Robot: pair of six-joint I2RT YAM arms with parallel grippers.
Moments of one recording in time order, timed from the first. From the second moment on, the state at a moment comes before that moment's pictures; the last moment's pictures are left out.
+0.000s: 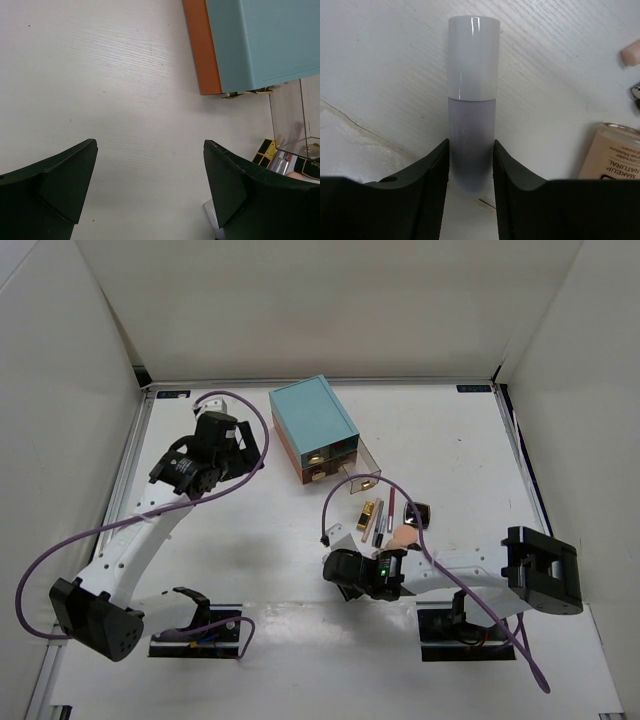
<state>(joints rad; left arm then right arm) -0.44 1.19 1.21 -0.78 -0.30 -0.58 1.39 1.39 0.67 -0.37 0.34 0.63</state>
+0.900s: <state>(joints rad) -0.44 1.32 1.25 -0.68 -0.27 -0.57 0.94 1.18 1.27 -0.78 0.33 0.24</state>
